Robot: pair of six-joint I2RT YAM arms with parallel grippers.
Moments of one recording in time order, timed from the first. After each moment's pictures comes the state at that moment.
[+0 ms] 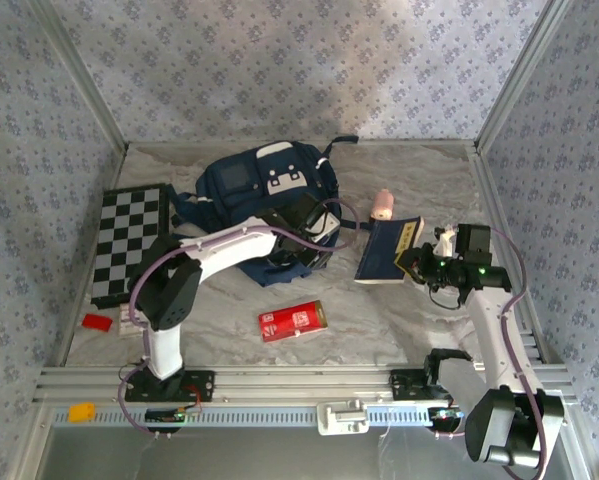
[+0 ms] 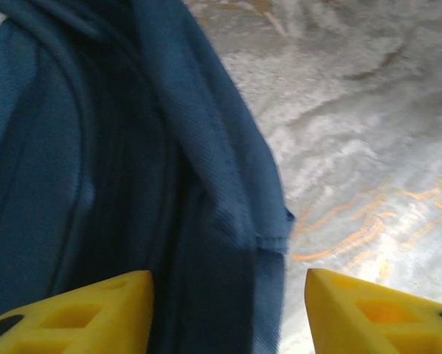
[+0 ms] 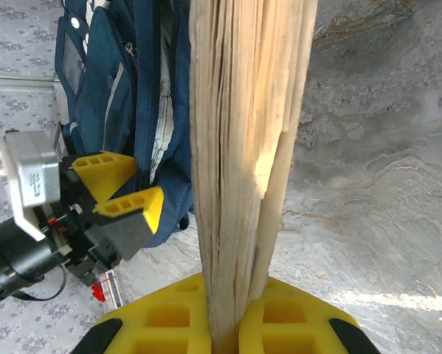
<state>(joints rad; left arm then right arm) -0.84 1.89 1.41 -0.58 -0.02 0.04 -0.11 0.92 0.69 -0.70 -0.69 0.61</state>
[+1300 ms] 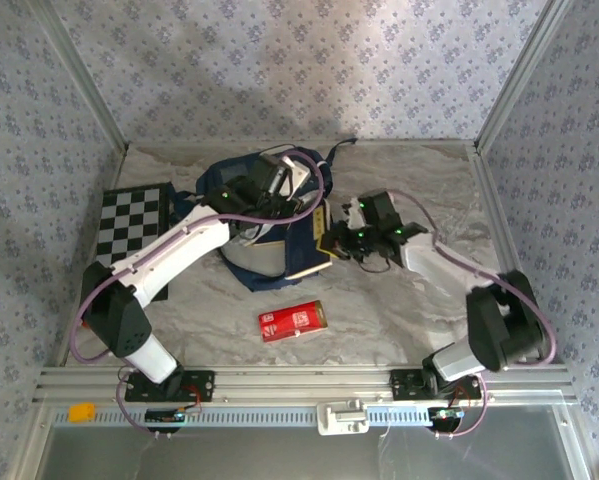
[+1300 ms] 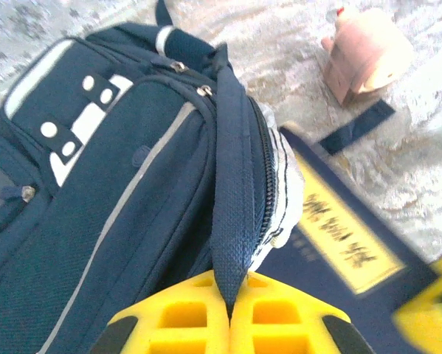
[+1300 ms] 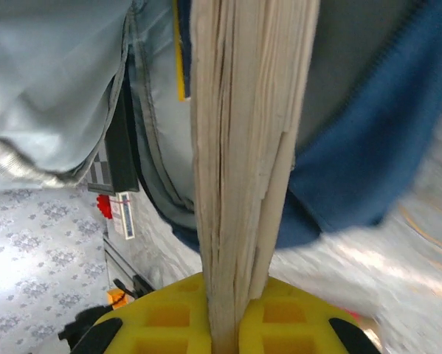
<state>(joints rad) -0.74 1.60 1.49 -0.63 -0.12 -0.04 0.48 1.50 0.95 -0.24 -0.61 0.83</state>
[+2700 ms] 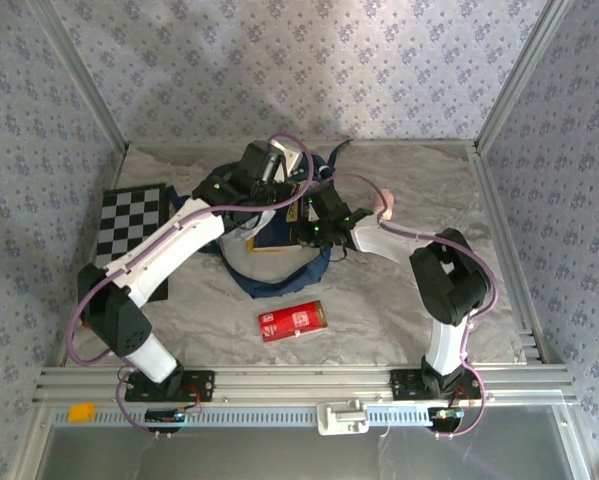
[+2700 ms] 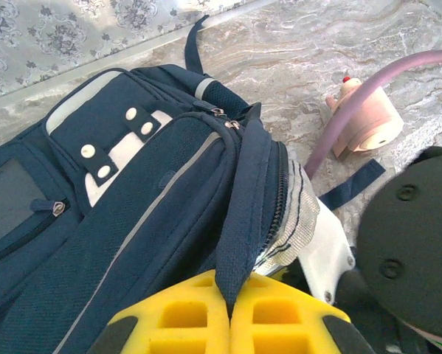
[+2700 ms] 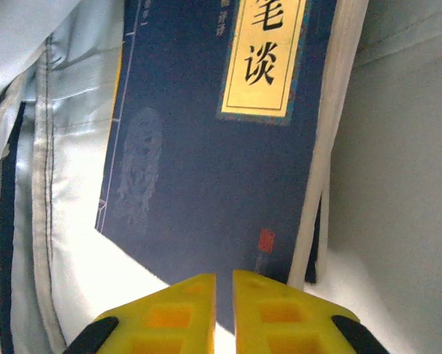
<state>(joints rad) -0.70 1.60 1.57 -0.65 -0.10 -0.16 0.65 1.81 1.21 -0.24 -0.24 0.63</state>
